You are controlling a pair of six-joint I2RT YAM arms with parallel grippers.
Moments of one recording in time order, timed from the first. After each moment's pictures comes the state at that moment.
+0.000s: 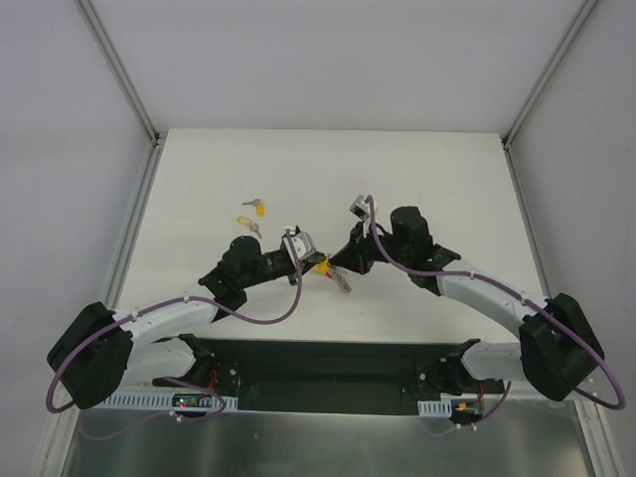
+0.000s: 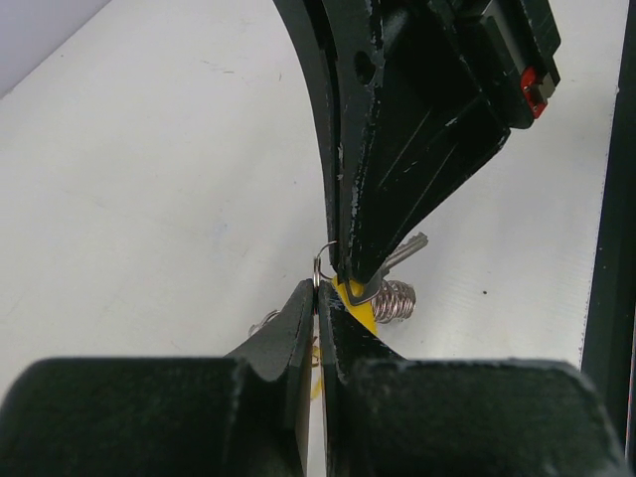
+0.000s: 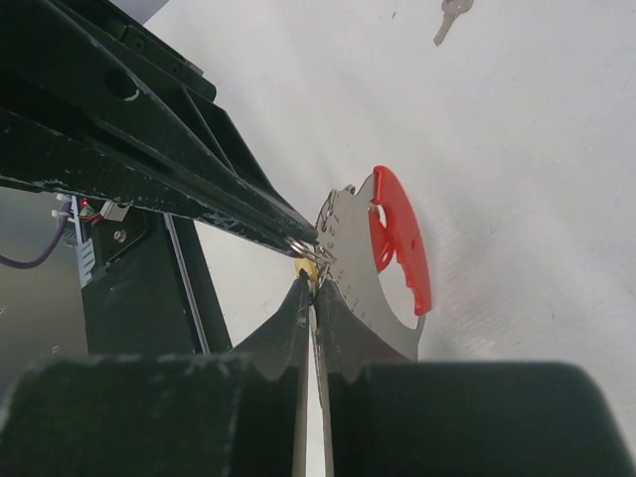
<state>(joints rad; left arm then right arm) -0.74 1.13 0.44 0.54 0.41 0.17 0.64 1.28 0.69 0.18 -0.62 0.21</state>
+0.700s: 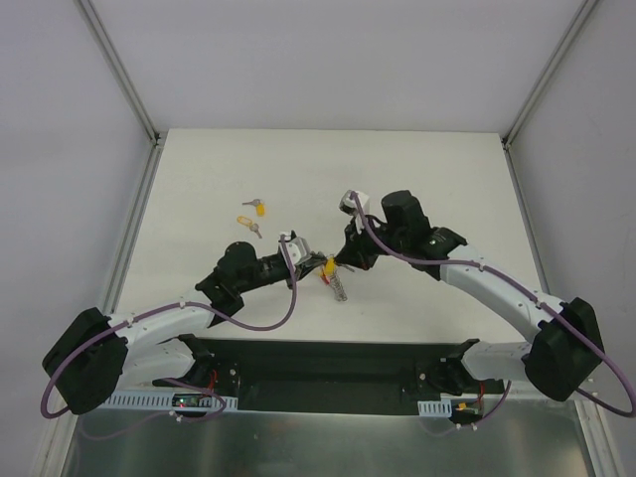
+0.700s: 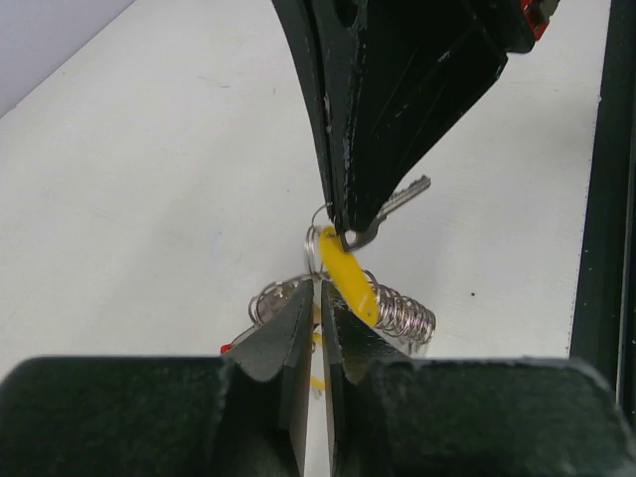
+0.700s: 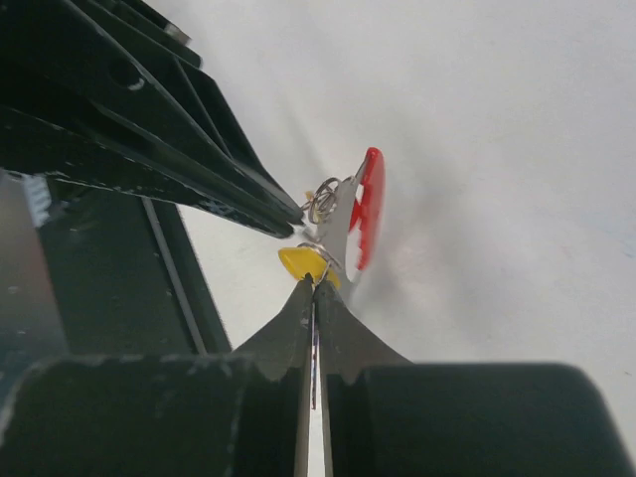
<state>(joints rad) -0.75 1.08 0.40 0.58 0.41 0.16 0.67 1.26 0.93 -0.28 -0.55 0.00</state>
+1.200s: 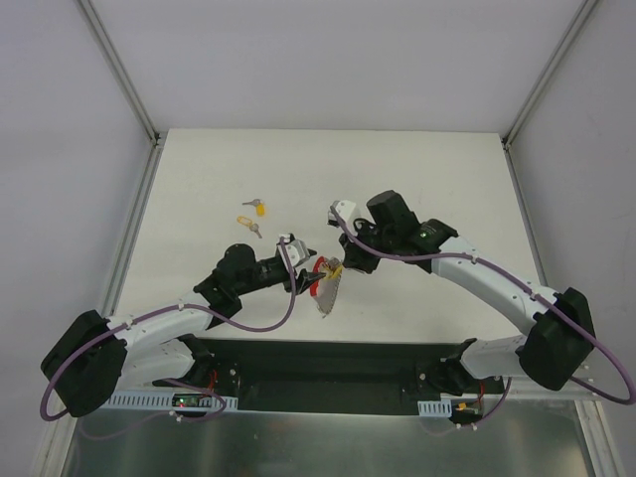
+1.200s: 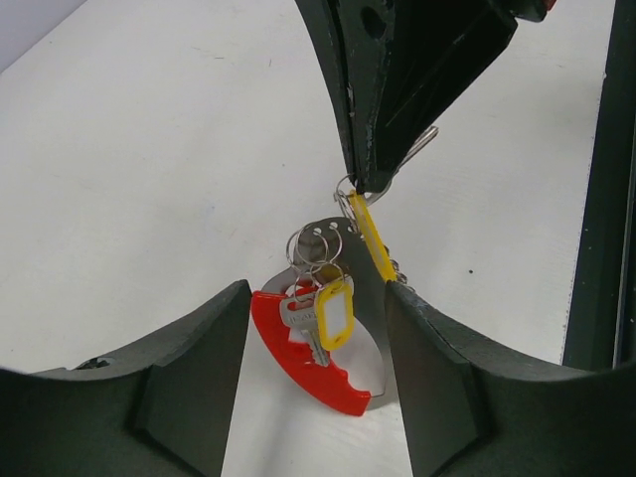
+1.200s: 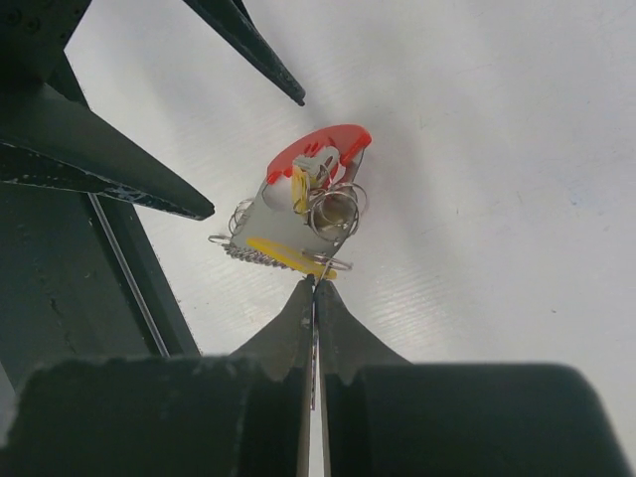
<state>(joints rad) -0.75 1.07 0.37 0.56 0.41 0.15 0.75 1.33 1.06 -0.56 -0.38 -0.24</state>
